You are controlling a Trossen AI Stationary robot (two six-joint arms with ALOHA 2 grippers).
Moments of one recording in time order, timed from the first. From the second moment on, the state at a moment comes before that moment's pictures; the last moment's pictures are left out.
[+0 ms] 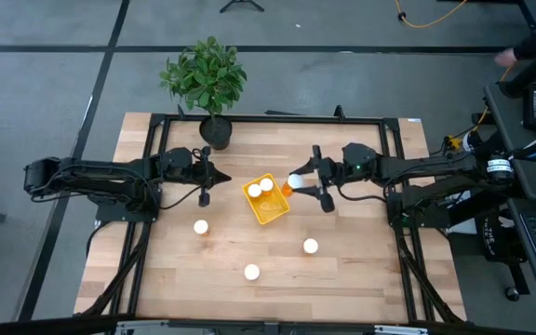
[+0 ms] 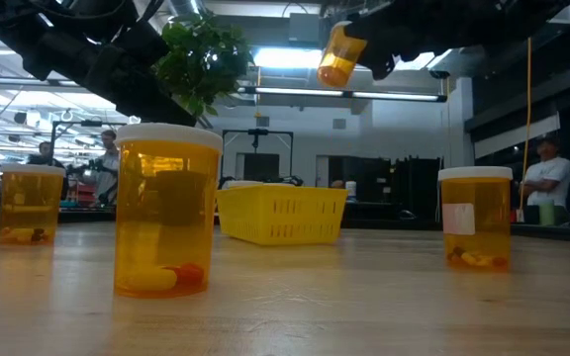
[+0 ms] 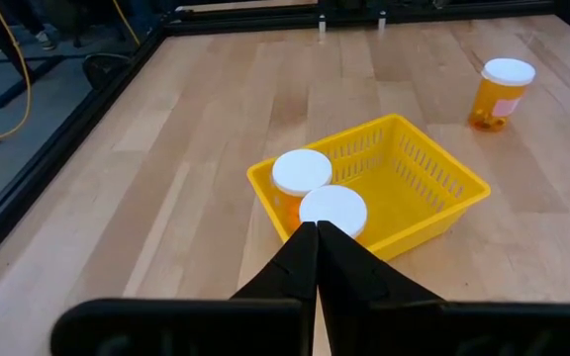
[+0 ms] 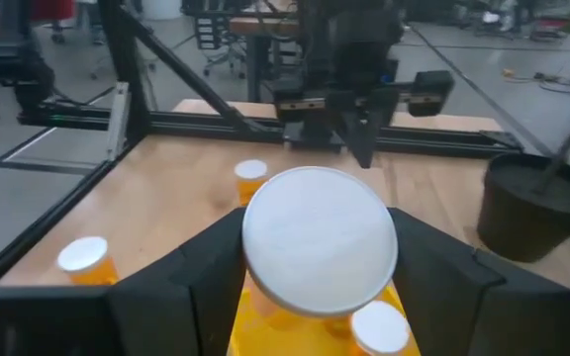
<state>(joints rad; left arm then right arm) 0.24 0.89 0.37 0.12 0.09 0.13 -0.11 1.21 0.68 0.33 -0.23 -0.06</state>
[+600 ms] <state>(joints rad) 0.24 0.89 0.37 0.12 0.09 0.11 0.02 1.27 0.68 0.33 -0.05 -0.03</state>
